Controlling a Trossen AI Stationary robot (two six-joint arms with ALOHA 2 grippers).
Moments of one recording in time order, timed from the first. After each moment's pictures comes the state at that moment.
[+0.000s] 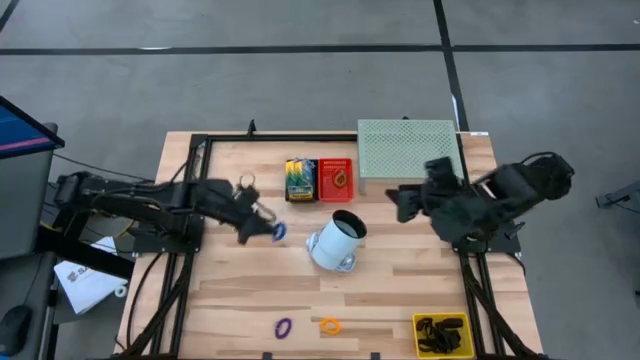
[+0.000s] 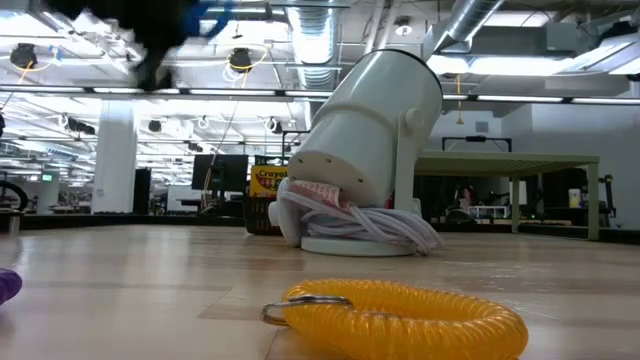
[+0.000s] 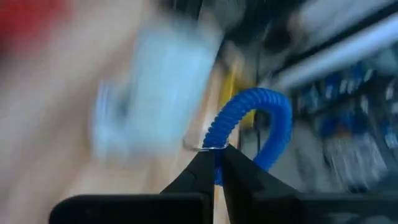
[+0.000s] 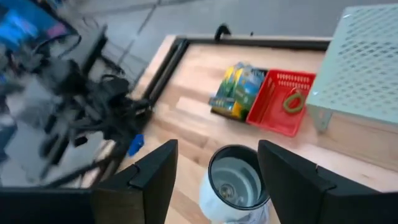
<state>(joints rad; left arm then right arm) -0.03 0.90 0.64 -0.13 0.15 -0.83 0.50 1.41 1.88 -1.41 0.86 1.50</state>
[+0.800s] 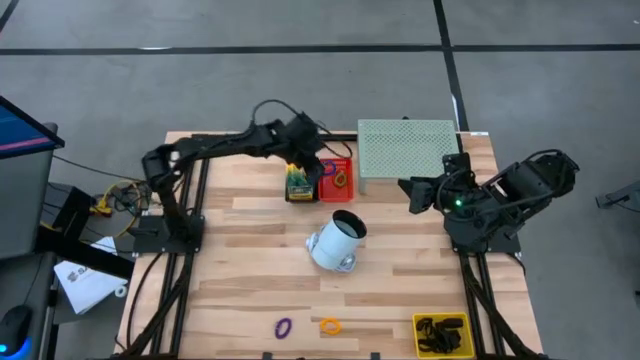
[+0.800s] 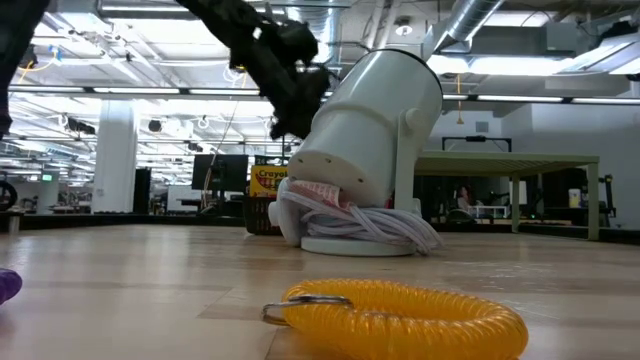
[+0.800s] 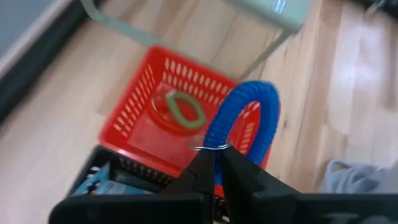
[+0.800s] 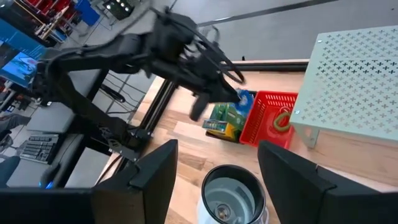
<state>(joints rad) 0.44 1.81 1.40 -0.47 0.19 -0.07 0.55 1.38 1.88 -1.51 0.98 1.61</state>
